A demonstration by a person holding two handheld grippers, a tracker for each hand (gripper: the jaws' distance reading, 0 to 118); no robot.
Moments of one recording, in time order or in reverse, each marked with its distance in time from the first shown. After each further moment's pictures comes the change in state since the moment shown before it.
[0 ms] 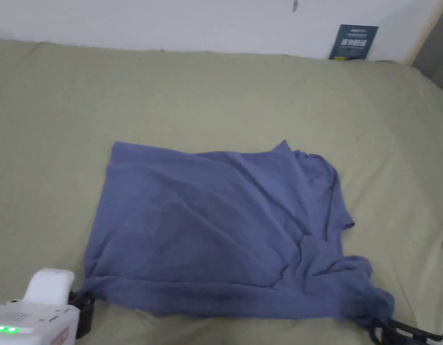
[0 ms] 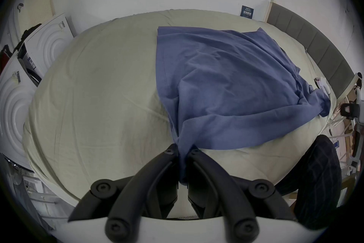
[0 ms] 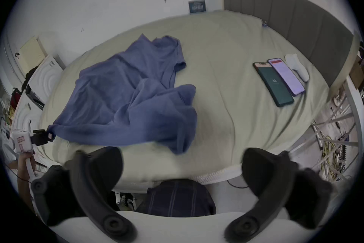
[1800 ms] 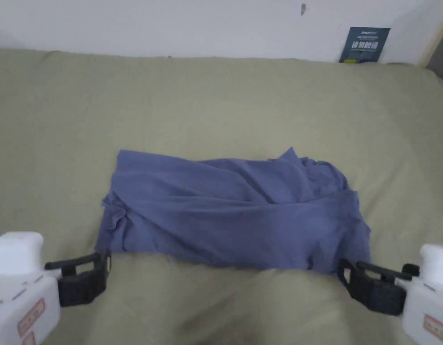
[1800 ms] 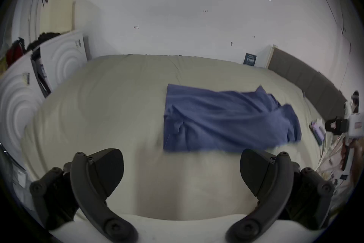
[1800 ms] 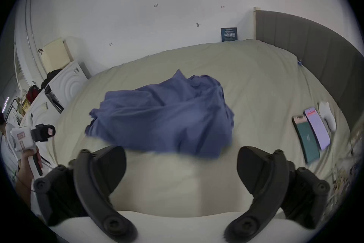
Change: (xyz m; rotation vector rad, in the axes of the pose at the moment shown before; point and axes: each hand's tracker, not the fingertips) left arm 0.005 0.032 0.056 0.335 0.023 0.074; right arm -0.055 0.046 0.003 0.244 0.153 0.114
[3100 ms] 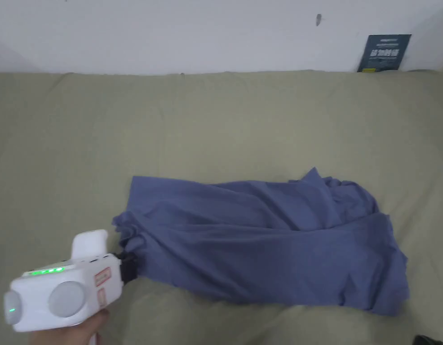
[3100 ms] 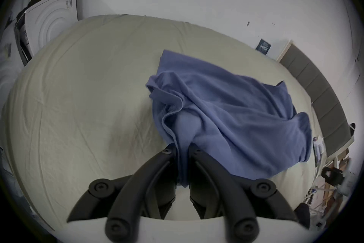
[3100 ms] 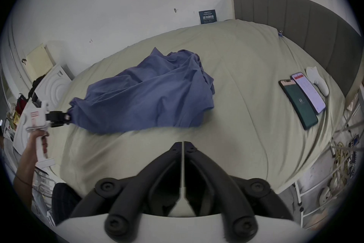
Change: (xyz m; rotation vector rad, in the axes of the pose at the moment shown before) left arm -0.015 0.041 -0.164 -0.228 -0.077 0.192; right arm 0.025 -0.018 -0.041 -0.098 -0.113 -0.105
